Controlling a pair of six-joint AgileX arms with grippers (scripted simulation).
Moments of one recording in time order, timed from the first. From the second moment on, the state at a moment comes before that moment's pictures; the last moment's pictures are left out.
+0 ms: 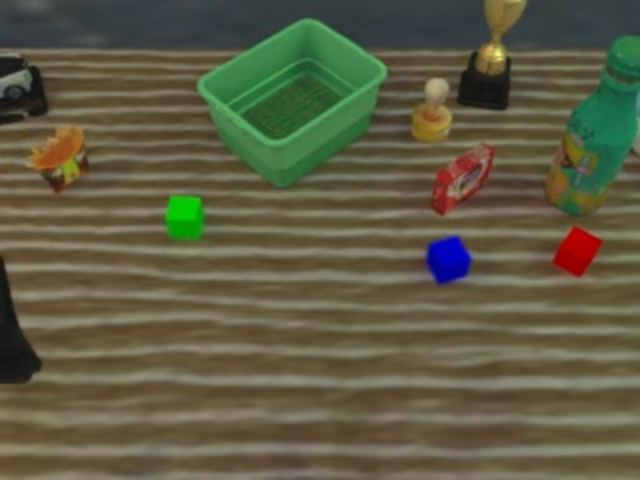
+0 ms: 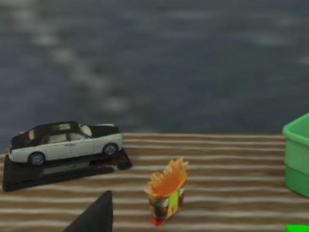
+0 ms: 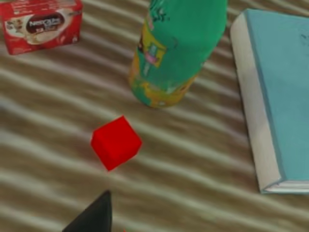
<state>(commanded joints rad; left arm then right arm) 0.00 0.00 0.00 0.00 0.00 0.00 0.06 0.91 0.73 -0.47 0.00 -0.32</state>
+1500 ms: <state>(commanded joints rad) 0.00 0.00 0.00 0.00 0.00 0.00 0.15 2.17 1.67 -1.07 0.00 -0.75</state>
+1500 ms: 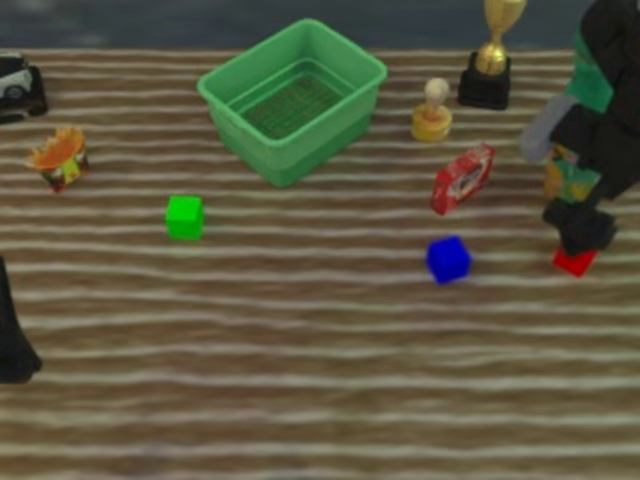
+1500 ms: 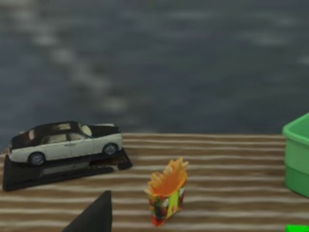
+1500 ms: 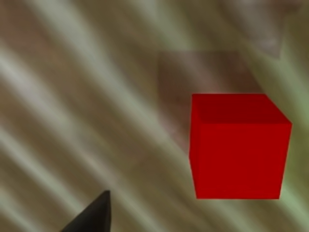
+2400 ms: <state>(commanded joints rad) 0.00 0.00 0.00 0.00 0.00 0.00 0.15 2.29 1.53 -0.81 0.00 -0.74</state>
